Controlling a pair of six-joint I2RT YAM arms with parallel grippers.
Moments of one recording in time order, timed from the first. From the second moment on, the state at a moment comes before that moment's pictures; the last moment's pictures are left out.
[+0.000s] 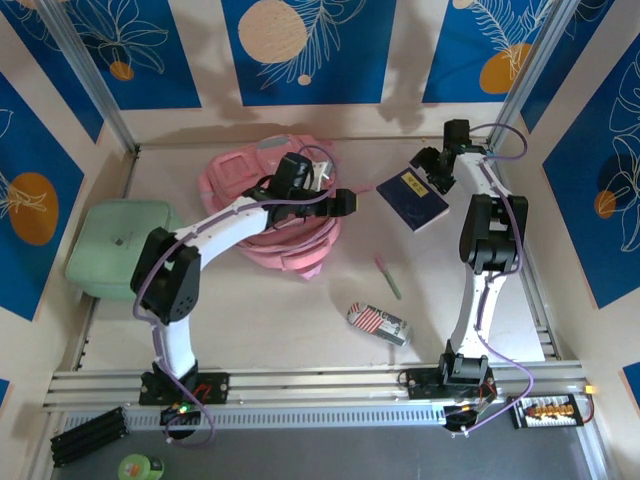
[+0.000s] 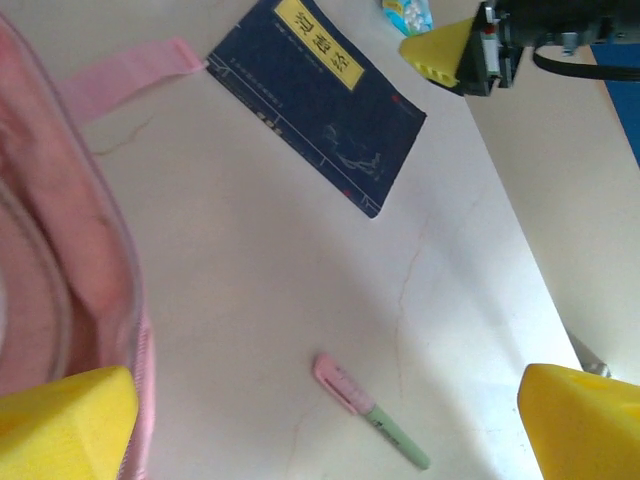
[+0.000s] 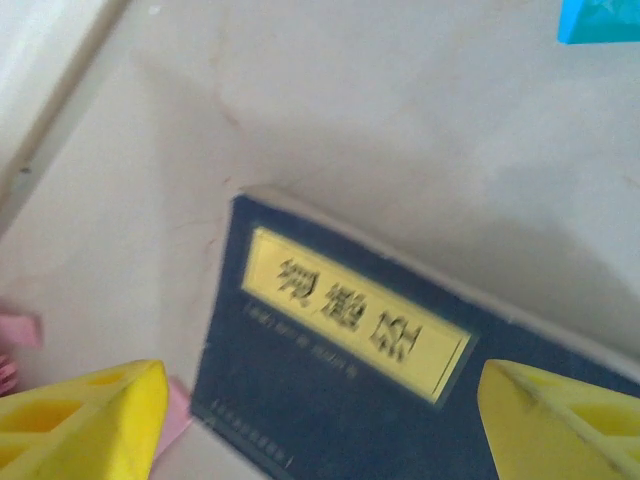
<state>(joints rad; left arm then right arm) -0.63 1.89 1.49 -0.24 0.38 -0.55 -0.07 2.20 1.83 -0.65 -0.15 0.68</state>
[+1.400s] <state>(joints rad) -0.76 2.49 2.08 -0.49 0.38 -0.49 0.02 1.74 1.19 -0.68 -0.14 0.78</state>
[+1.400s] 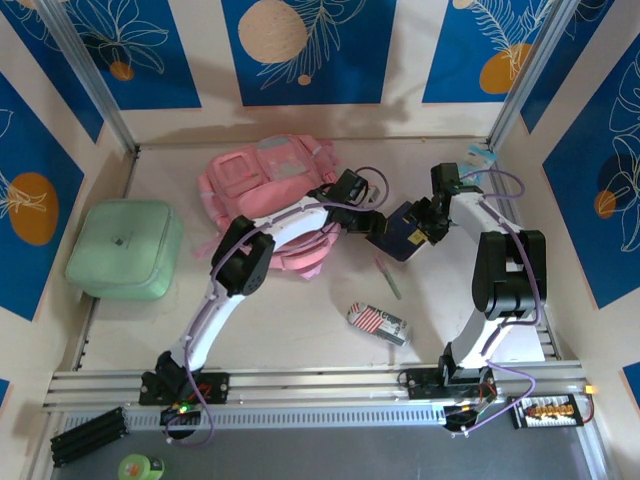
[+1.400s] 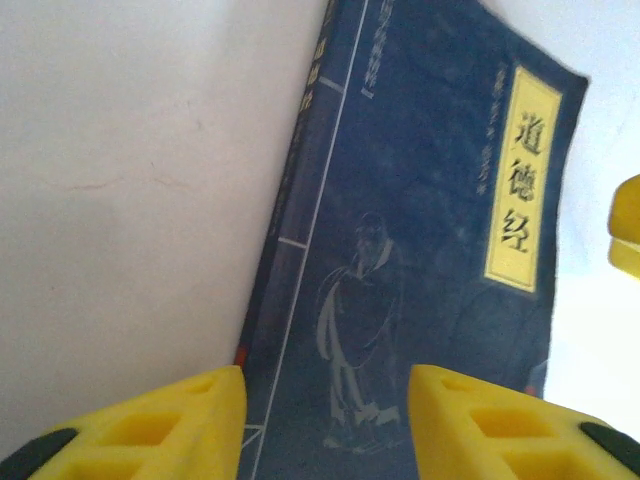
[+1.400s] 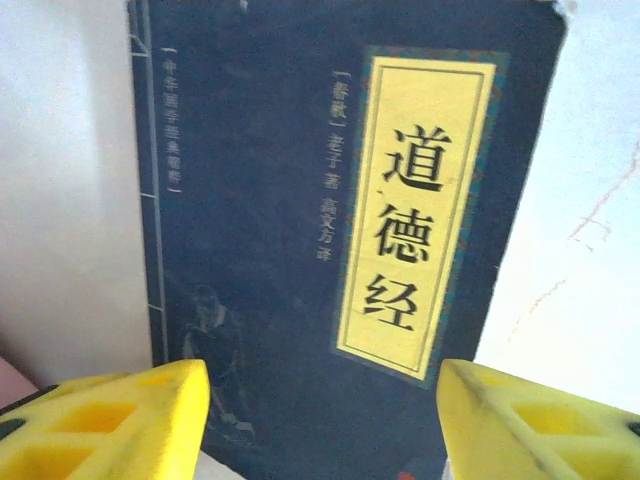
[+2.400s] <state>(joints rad) -0.81 2.54 2.19 -0.65 0.20 -0.30 -0.02 1.84 1.16 -0.69 -0.15 0.75</state>
